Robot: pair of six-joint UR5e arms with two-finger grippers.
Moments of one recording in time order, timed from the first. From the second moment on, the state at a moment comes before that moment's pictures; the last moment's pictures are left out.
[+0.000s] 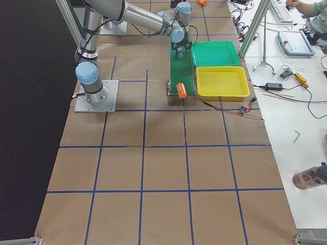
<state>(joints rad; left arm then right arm) -1.03 -2.02 -1.85 -0.88 1.51 1.47 1.89 -1.13 1.68 -2.13 -1.64 -1.21</state>
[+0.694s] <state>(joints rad) -1.02 -2.04 -1.84 -0.87 1.51 1.47 1.84 -1.18 1.66 -2.16 -1.70 -1.26</state>
